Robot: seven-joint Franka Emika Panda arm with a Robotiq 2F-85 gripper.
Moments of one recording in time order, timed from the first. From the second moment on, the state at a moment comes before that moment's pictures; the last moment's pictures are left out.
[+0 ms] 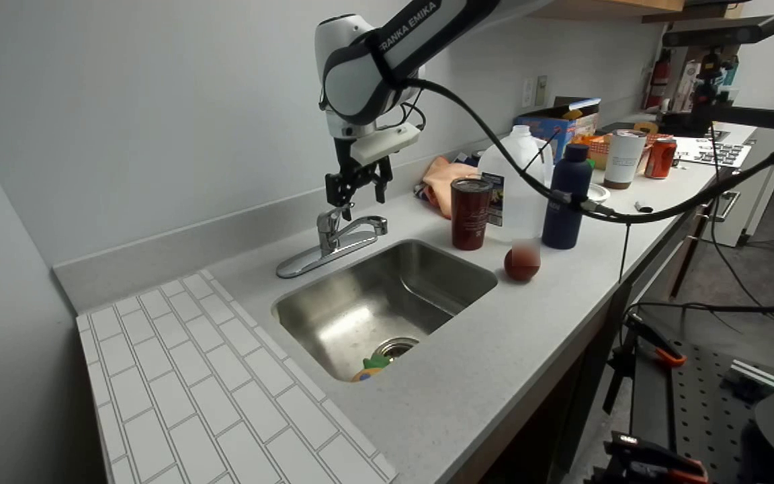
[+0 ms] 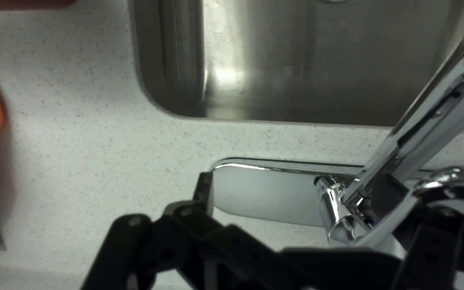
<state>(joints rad) 0.04 0.62 -0.07 -1.47 -0.13 2.14 0.29</state>
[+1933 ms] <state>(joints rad) 0.04 0.27 -0.02 -1.80 -0.06 2.26 0.29</state>
